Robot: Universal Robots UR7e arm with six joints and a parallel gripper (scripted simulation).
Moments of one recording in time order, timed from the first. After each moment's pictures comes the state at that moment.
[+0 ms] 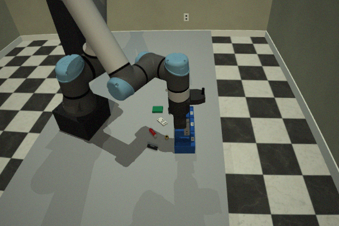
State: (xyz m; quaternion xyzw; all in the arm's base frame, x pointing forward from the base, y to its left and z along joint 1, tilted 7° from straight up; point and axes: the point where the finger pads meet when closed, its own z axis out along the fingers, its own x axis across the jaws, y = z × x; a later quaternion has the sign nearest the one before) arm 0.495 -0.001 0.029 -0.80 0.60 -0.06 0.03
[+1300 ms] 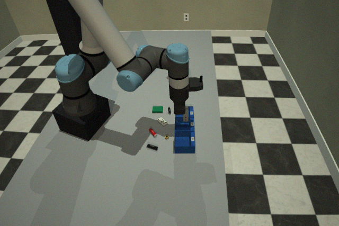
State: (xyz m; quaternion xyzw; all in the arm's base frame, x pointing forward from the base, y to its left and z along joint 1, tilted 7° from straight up) arm 0.471 0.080 0.017 -0.80 0.60 -0.05 0.03
